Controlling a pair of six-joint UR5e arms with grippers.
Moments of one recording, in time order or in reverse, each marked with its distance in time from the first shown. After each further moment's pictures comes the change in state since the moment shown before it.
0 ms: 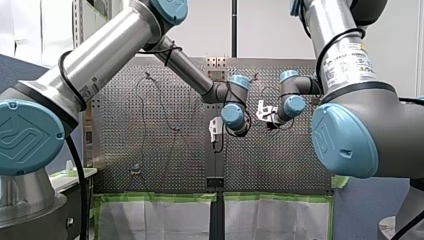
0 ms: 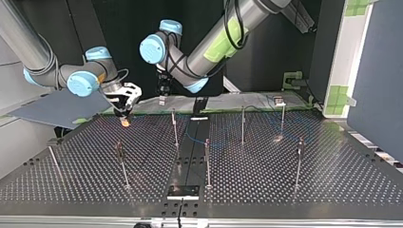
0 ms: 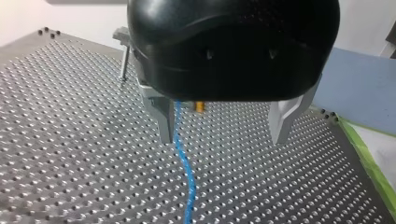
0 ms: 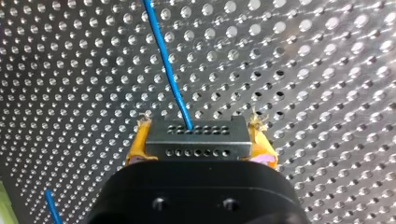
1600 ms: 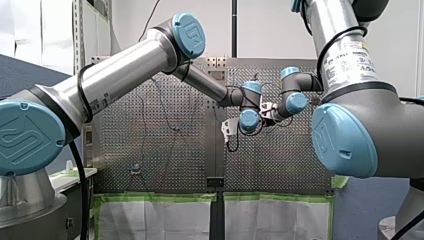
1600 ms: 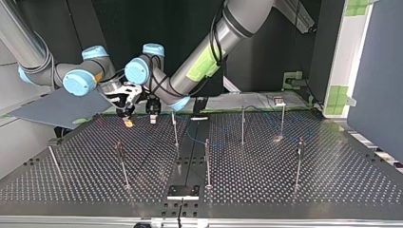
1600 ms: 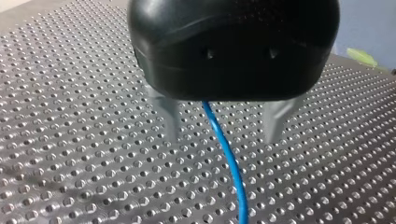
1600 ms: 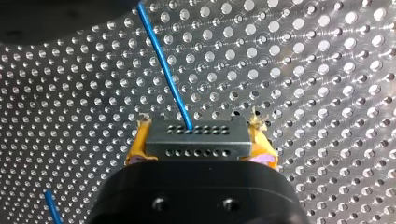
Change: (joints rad) left arm 0.002 -0.220 0.391 -0.070 -0.102 -0.036; right arm -0.004 -0.024 0.008 -0.002 -0.103 0.003
